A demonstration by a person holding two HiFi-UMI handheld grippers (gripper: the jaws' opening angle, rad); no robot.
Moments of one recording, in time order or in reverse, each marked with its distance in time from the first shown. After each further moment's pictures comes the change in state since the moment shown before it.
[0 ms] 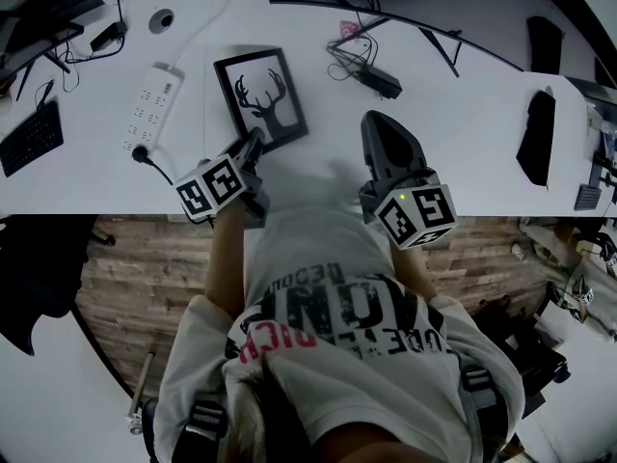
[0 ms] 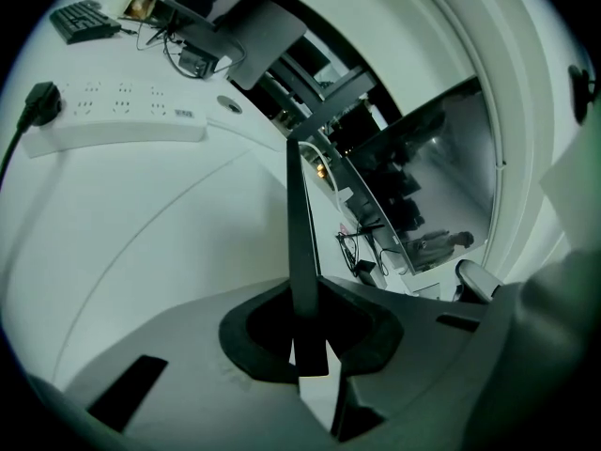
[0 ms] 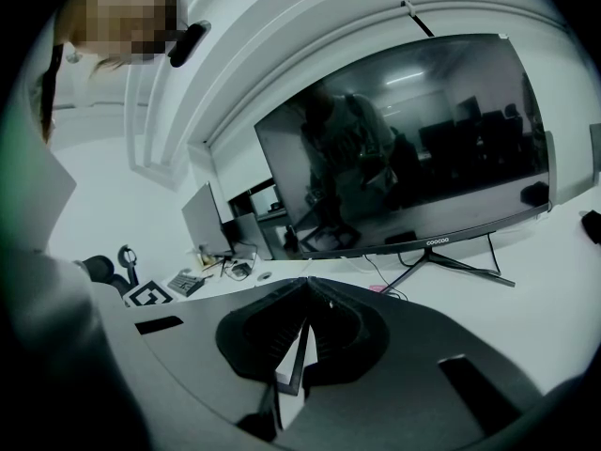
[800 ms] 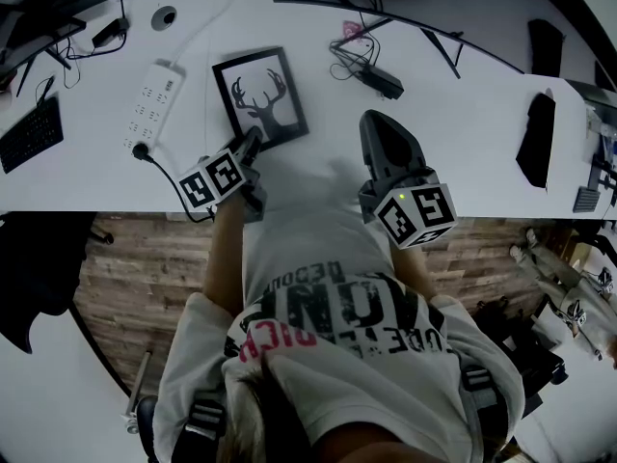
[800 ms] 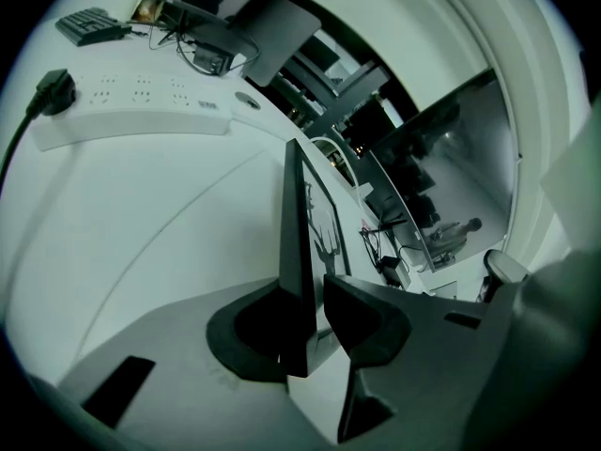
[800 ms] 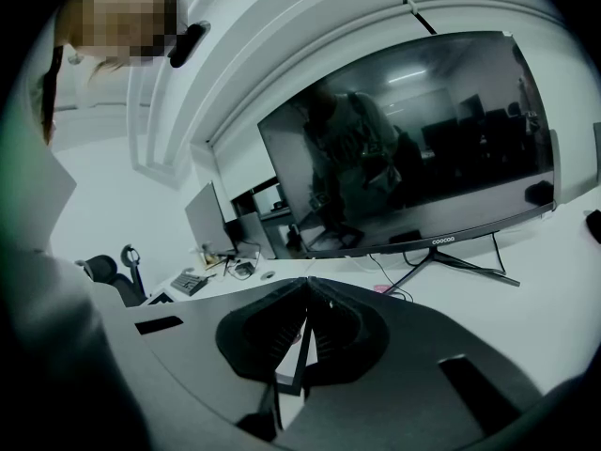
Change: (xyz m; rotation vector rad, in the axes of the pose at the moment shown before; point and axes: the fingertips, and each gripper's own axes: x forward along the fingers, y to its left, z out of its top) left arm 0.007 0.035 -0.007 -0.004 0.009 0.088; right arm 0.003 0.006 -0.001 -0.003 0.006 0.017
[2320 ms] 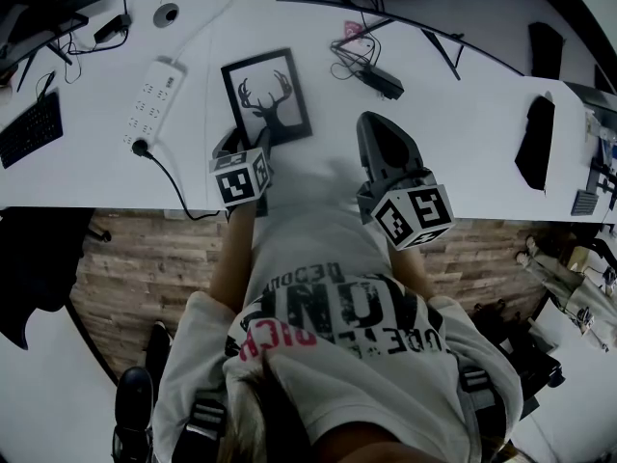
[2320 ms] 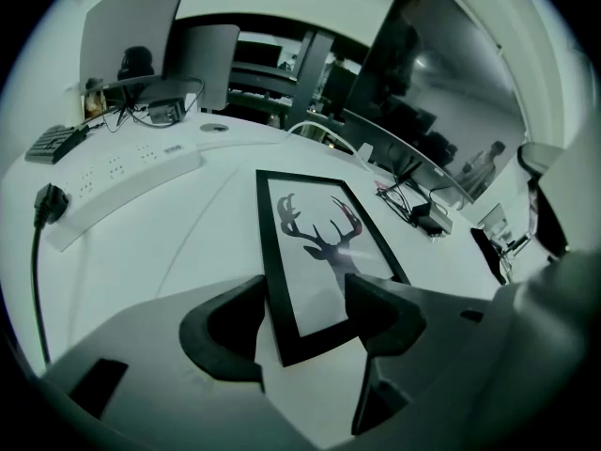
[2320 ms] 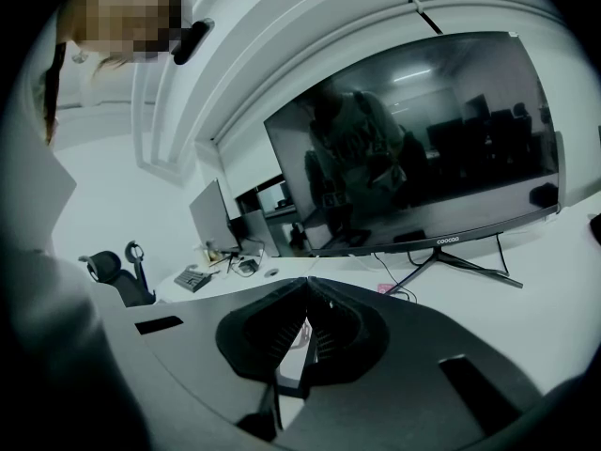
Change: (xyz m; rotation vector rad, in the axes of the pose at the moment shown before) left arm 0.011 0.016 -0.012 0.384 0.033 0.285; right arm -0.001 0.007 -0.002 -0.019 0.009 0.020
